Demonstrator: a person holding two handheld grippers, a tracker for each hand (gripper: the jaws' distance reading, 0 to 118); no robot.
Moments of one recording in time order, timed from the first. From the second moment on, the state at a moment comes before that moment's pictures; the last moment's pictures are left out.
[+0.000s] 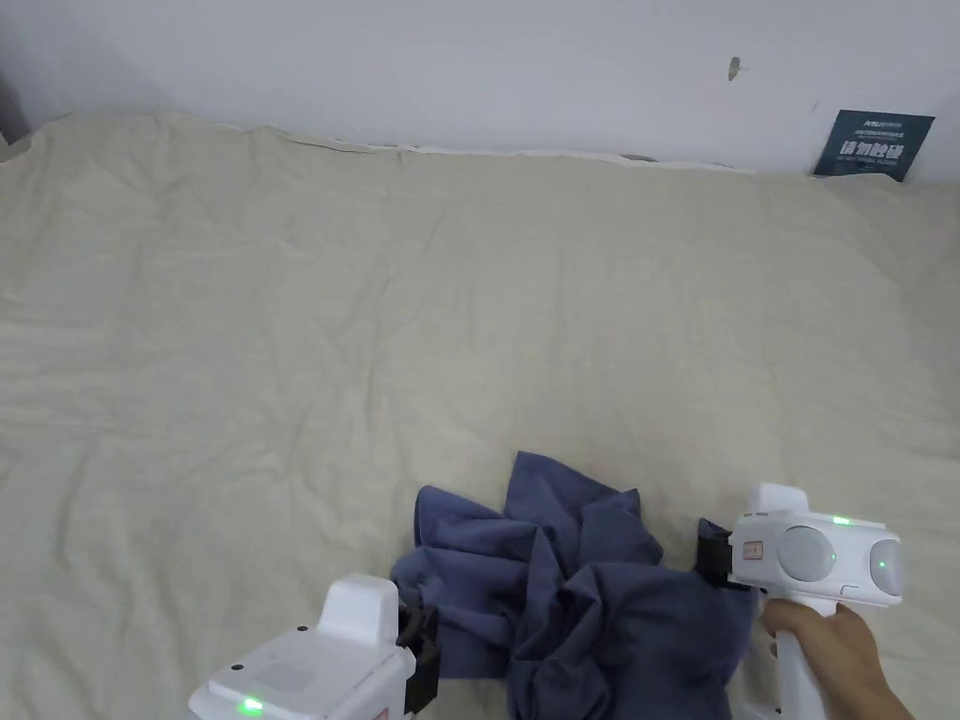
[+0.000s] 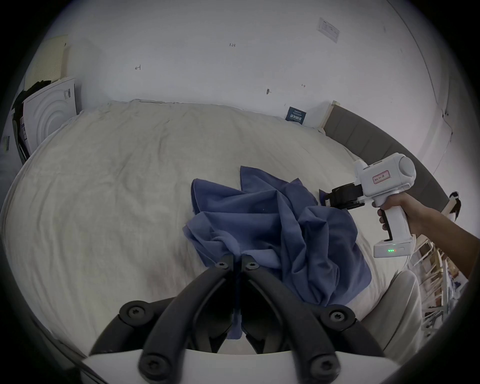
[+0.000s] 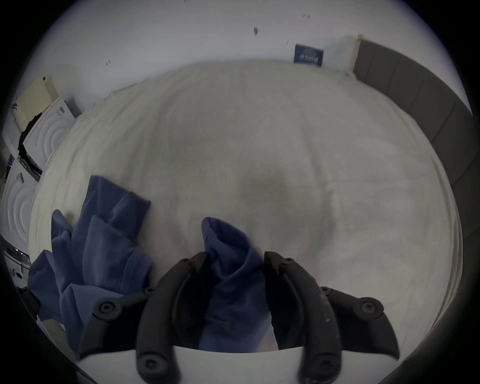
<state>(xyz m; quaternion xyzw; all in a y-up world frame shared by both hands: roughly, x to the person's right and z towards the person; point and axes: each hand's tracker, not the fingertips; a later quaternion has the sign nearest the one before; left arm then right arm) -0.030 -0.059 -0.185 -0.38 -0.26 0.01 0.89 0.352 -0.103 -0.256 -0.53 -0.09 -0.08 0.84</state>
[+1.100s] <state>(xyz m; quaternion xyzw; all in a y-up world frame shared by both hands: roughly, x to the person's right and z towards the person) -0.105 0.292 -0.434 -0.13 -0.08 0.04 0.99 0.427 0.289 -0.284 -0.14 -0.12 -0.06 0.98</state>
